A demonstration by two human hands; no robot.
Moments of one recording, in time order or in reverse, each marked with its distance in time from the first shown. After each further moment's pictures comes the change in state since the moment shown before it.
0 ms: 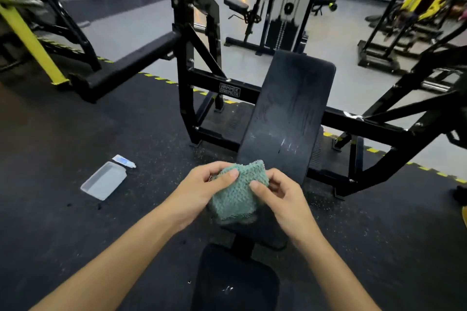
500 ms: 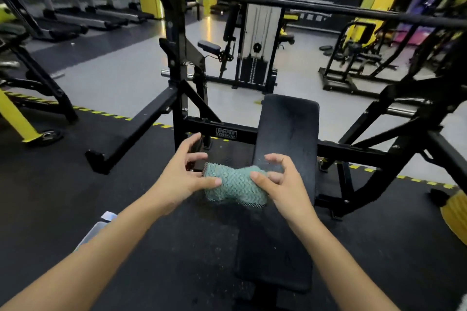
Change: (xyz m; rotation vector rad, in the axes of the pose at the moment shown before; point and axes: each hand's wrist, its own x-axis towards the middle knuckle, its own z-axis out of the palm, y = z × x) left_hand 0.052 0.112 -0.147 0.242 0.075 0.154; right_hand 0.096 -0.090 0.084 -0.053 0.282 -0.005
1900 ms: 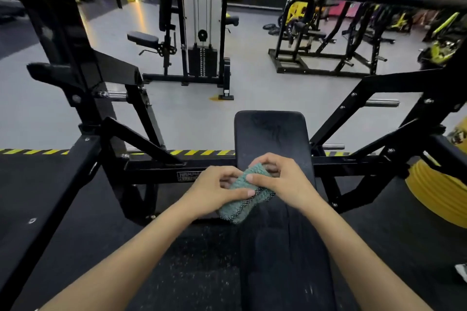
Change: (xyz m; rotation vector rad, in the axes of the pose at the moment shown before) left_hand 0.351 -0.008 0.060 0.240 -0.510 0.192; right_hand 0.313 0.041 -0.047 -0.330 0.058 0.015
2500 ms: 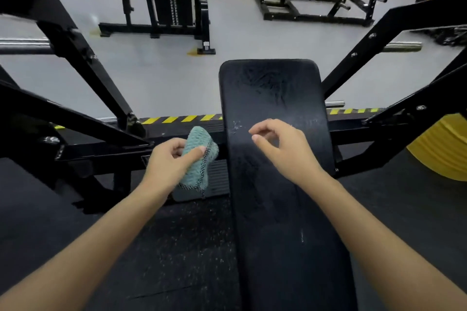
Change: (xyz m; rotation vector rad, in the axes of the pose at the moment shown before) left_hand 0.113 -0.150 -0.013 -0.180 0.370 -0.299; right_hand 0.109 0.127 0.018 -0.321 0.143 0.027
